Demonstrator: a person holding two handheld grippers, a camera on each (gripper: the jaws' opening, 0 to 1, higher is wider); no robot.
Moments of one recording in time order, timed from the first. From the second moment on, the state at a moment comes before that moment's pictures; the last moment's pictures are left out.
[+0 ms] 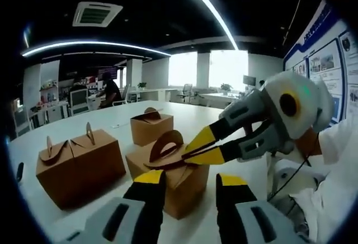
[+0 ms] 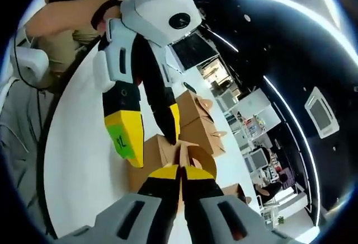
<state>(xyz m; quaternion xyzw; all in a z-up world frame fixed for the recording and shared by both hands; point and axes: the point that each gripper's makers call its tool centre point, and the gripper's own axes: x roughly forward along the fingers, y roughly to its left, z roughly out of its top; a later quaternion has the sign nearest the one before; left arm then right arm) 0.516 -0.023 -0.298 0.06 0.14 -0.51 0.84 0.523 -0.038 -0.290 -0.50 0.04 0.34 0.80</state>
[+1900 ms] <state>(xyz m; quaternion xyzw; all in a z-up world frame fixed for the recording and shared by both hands) 0.519 -0.020 -0.297 0.05 0.14 -0.51 0.85 0.528 -0.054 -0.260 -0.30 0.03 0.34 0.89</state>
